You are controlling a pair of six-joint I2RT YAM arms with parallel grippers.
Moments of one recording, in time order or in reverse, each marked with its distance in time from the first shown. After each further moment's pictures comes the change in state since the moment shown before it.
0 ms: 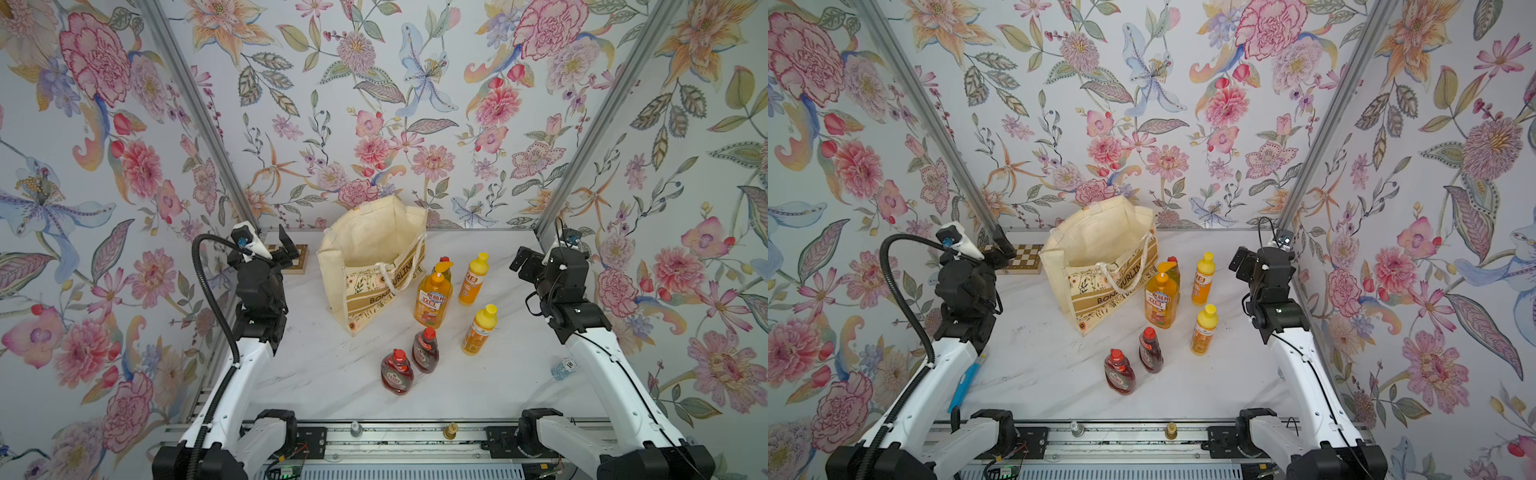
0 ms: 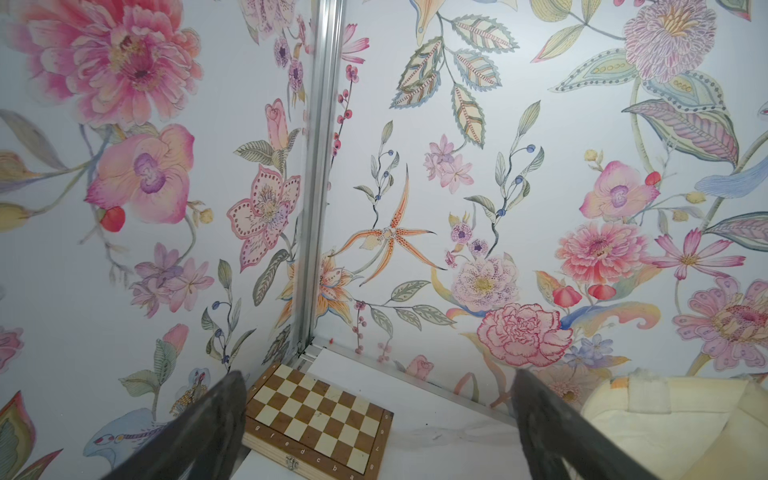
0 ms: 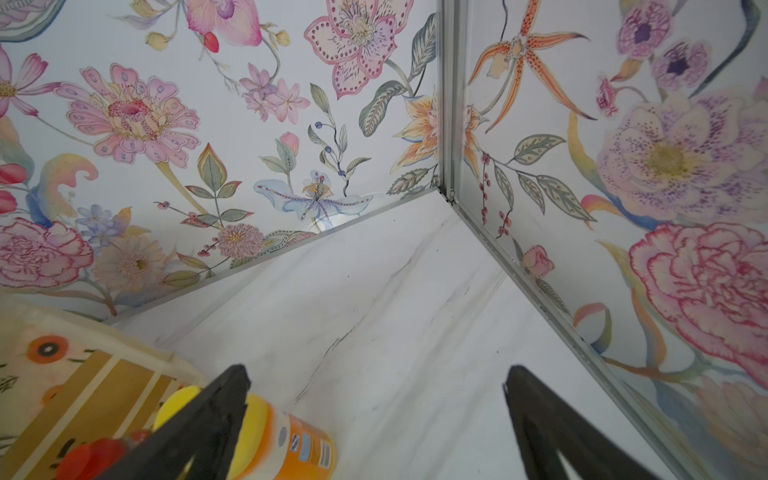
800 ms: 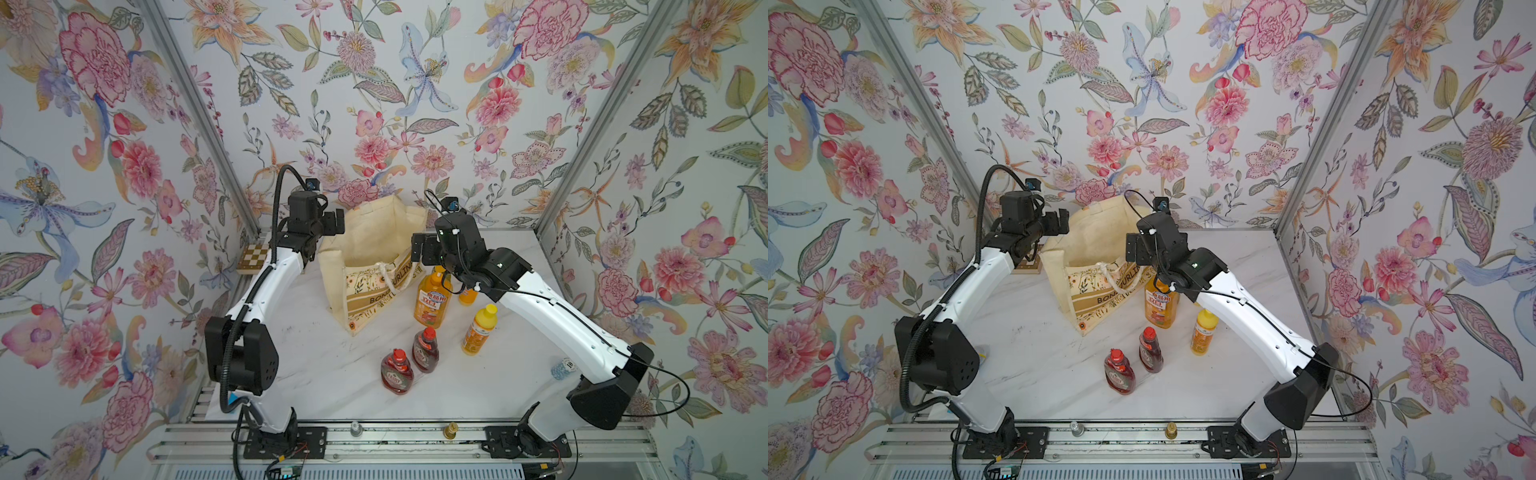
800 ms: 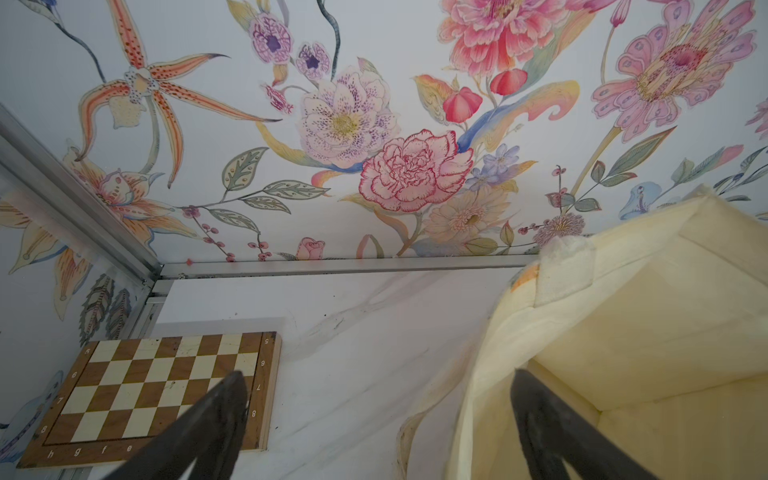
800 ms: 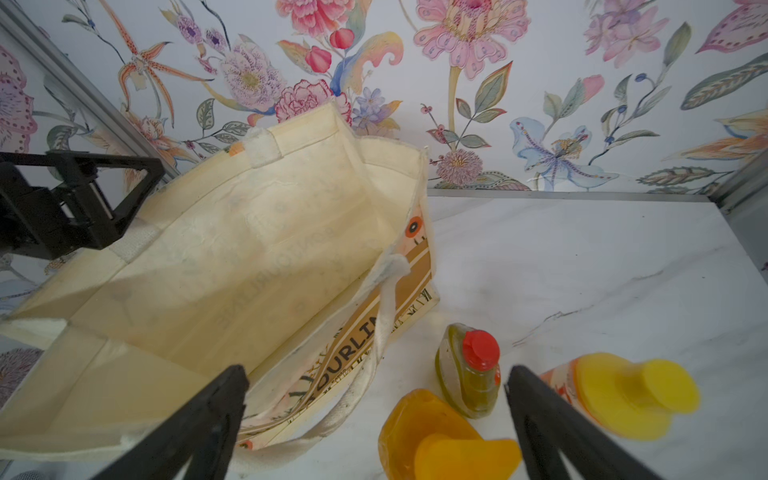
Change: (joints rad) left arm -0.110 0.675 0.721 -0.587 0.293 0.083; right arm 0.646 0.505 0.652 -0.338 0.108 0.089
